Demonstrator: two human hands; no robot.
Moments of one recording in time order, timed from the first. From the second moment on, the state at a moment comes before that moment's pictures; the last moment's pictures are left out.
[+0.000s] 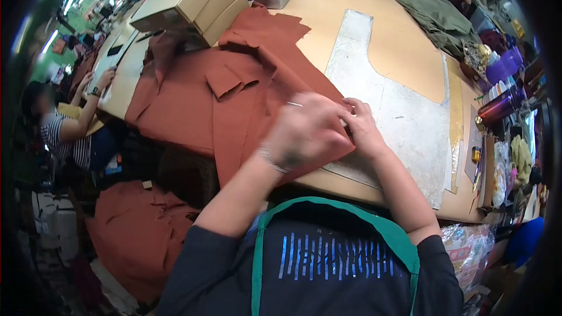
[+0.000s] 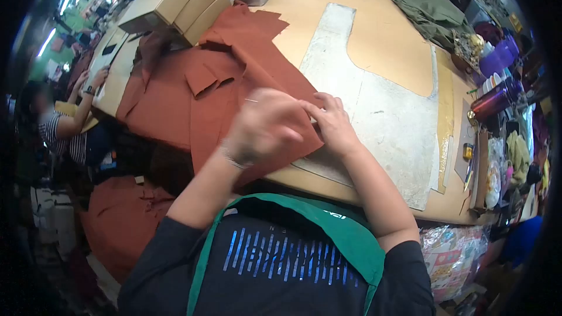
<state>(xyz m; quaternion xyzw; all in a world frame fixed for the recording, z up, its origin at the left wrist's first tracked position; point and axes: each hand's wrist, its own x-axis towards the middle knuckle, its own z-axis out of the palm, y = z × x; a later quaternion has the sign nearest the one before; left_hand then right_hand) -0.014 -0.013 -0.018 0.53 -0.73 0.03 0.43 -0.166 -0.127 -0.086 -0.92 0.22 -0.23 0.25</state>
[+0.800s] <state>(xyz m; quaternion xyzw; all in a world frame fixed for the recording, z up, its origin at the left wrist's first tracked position) 0.126 0.010 -0.088 0.75 -0.57 0.21 0.25 -0.430 -0.127 -0.034 -0.75 0.48 -0.45 0.10</state>
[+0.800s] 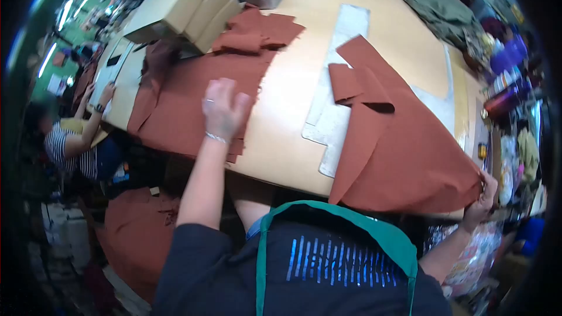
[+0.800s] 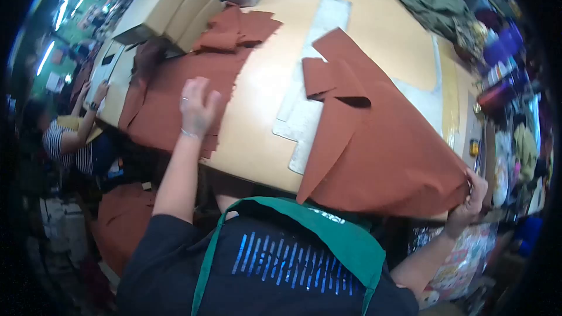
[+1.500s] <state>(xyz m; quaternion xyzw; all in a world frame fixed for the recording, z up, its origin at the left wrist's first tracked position) -0.054 0.015 -0.049 0.46 -0.84 0.01 0.28 -0.438 -0.113 -0.016 -0.84 0.42 -0.32 0.12</state>
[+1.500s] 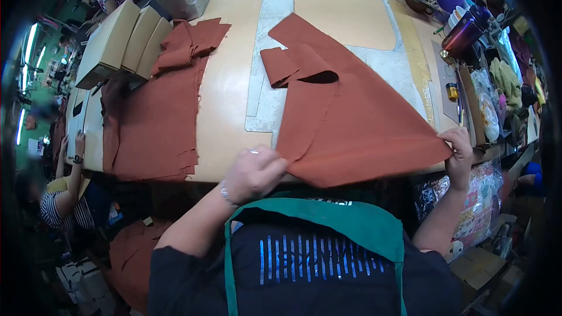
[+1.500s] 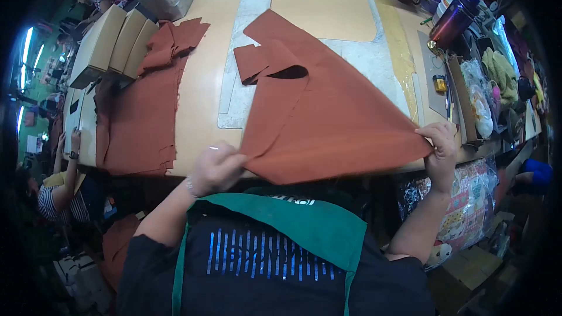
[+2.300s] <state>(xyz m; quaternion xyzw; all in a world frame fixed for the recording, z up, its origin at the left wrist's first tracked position) 0.094 -0.145 0.079 0.57 -0.74 -0.12 0.34 -0.360 -0.333 0.113 -0.86 0.33 -0.37 0.08</state>
